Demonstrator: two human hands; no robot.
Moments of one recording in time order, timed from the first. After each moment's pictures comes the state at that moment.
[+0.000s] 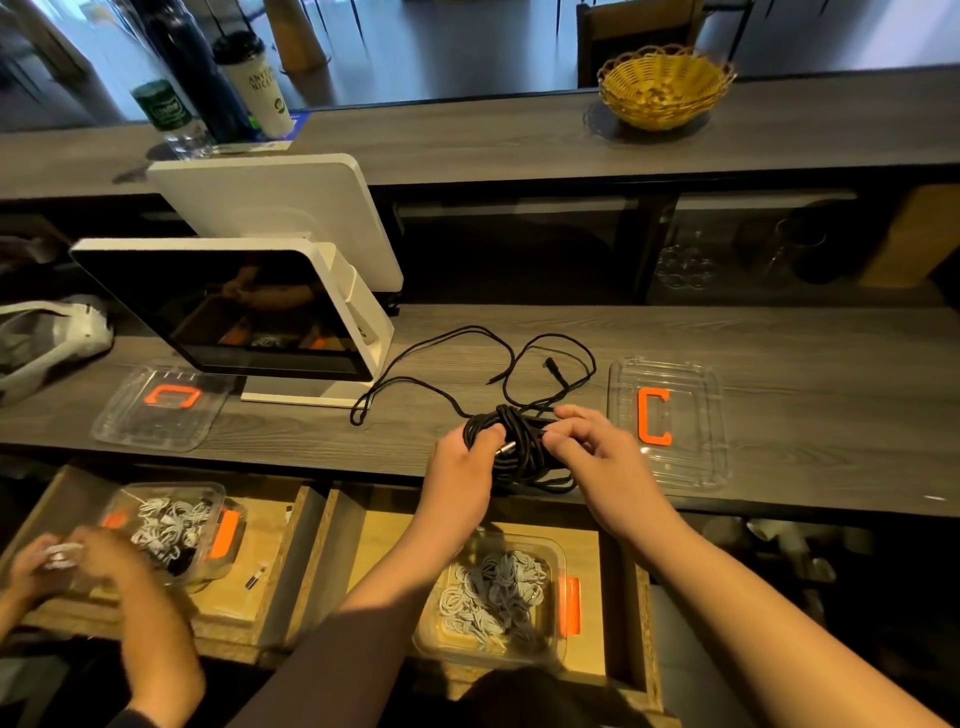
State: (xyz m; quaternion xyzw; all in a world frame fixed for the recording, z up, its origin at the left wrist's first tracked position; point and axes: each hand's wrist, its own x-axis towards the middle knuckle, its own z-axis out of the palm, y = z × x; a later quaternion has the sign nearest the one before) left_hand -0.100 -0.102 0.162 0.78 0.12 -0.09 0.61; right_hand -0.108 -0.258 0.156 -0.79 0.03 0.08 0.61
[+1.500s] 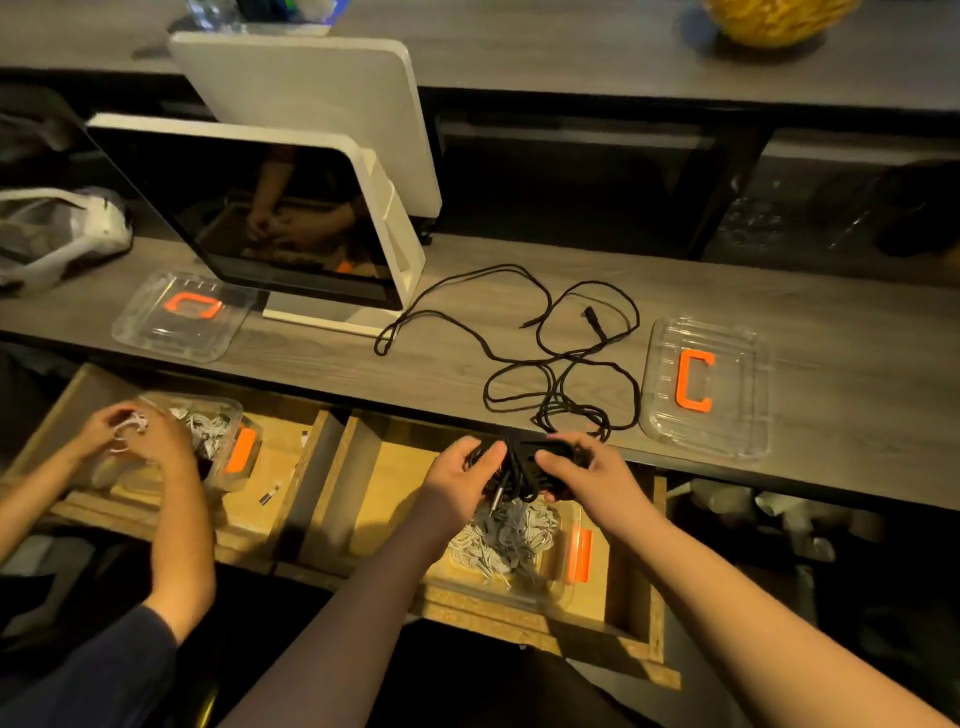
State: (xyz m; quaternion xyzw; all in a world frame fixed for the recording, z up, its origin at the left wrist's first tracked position) left_hand -0.131 -0.051 0.072 0.72 0.21 -0.20 0.63; right_hand -0.124 -0.229 0.076 -0.68 0.13 0.23 0.69
